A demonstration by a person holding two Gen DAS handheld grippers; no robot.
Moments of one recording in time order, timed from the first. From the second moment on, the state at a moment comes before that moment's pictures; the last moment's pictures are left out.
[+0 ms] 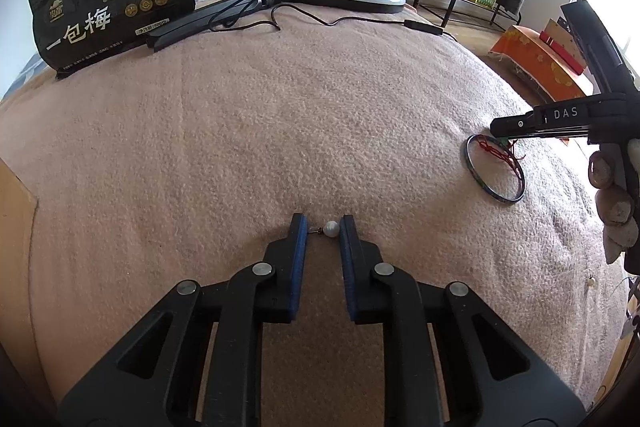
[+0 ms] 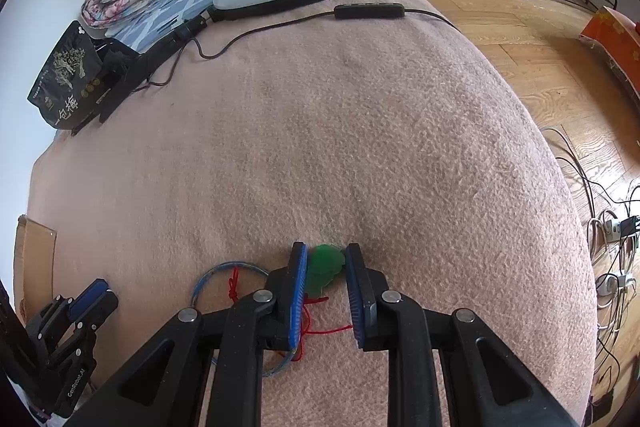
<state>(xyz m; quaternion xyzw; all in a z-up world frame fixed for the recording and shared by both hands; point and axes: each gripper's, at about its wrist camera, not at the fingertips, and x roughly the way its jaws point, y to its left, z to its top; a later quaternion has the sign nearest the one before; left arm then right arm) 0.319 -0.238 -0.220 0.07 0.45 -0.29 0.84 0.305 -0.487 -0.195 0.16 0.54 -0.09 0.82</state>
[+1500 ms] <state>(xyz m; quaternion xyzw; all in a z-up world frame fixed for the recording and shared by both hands) 0.247 -0.187 -0.112 0.04 0.38 -0.28 0.88 0.223 -0.453 -0.050 0.14 0.43 -0.07 0.89</state>
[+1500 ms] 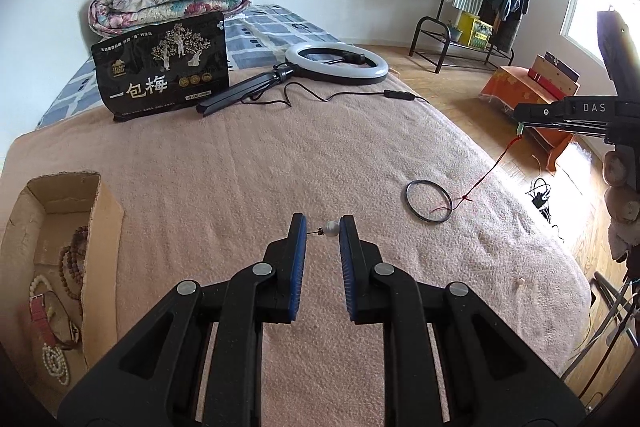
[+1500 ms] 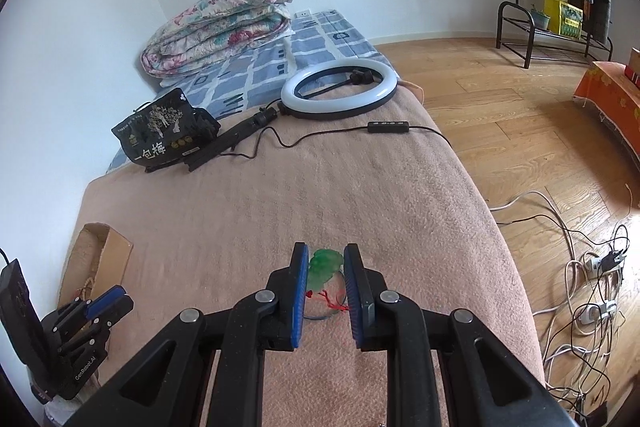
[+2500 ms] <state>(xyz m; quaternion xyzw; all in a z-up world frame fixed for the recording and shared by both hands) 0.194 -0.105 -0.055 0.02 0.34 -0.25 0.91 0.189 -0.368 0.013 0.11 0.40 0.02 0.91</state>
